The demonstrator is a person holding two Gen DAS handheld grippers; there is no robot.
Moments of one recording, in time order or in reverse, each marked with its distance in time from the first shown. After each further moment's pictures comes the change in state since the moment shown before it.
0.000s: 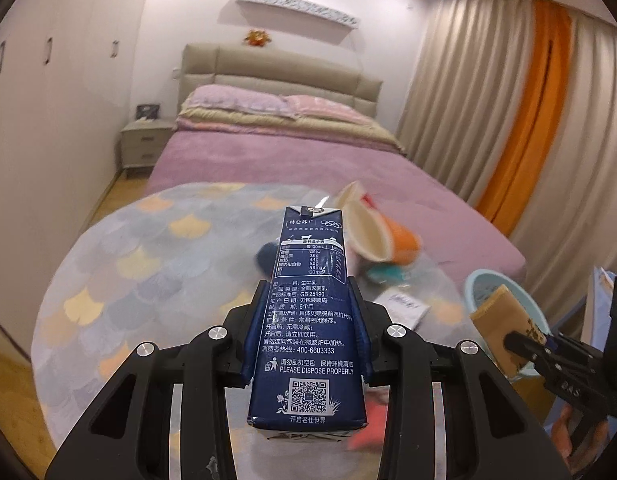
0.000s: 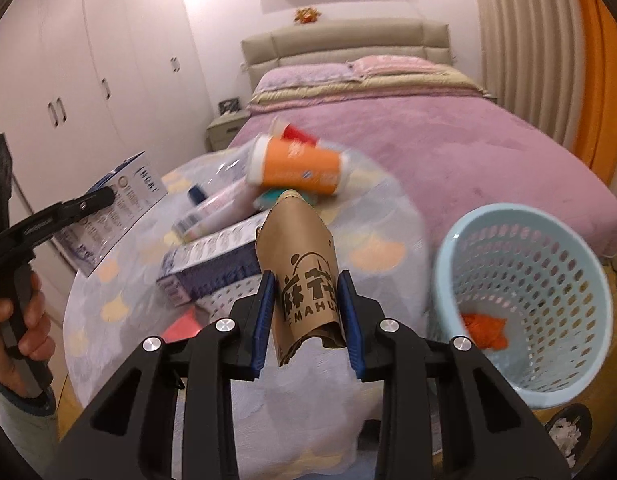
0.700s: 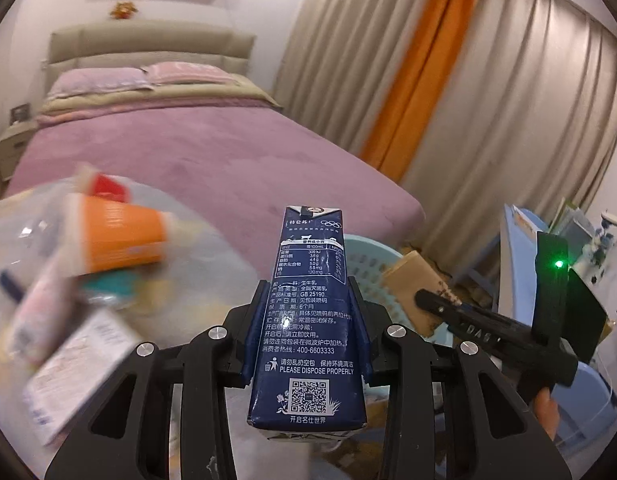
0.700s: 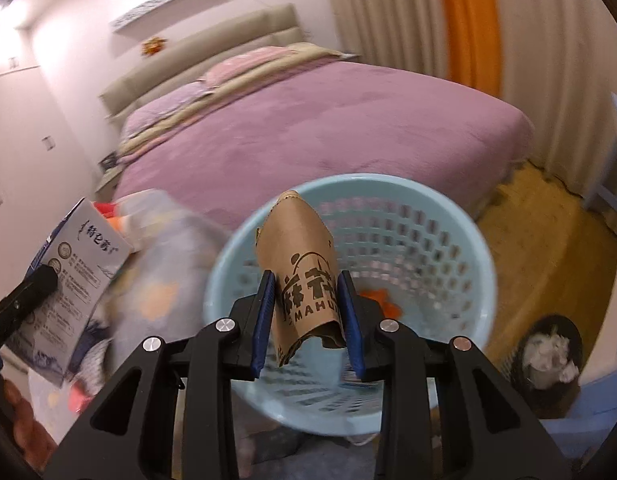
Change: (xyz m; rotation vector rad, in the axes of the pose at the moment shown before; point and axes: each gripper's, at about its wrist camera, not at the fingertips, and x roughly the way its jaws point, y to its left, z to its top) left arm 0.104 -0.197 -0.007 0.160 0.178 -0.401; right arm -0.027 -0.180 0.000 0.398 0.020 -0.320
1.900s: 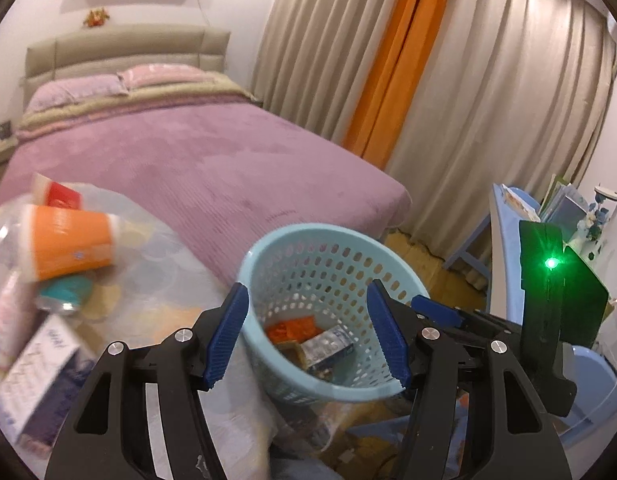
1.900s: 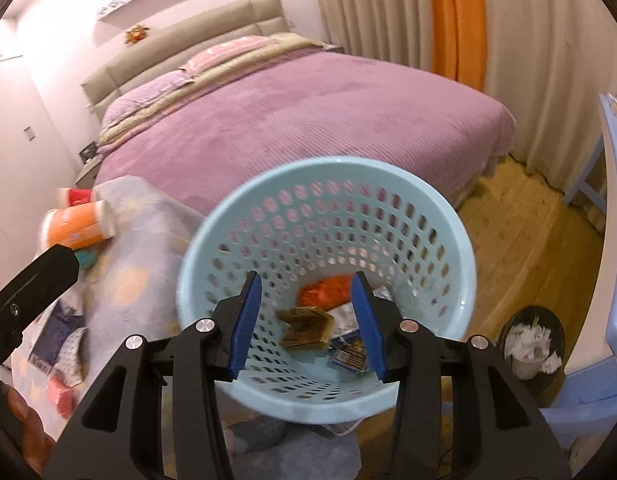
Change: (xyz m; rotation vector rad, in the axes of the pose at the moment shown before) left arm 0.005 -0.038 -0.009 0.074 0.005 -0.008; right arm -0.001 0.006 -0.012 -0.036 0.019 -0.053
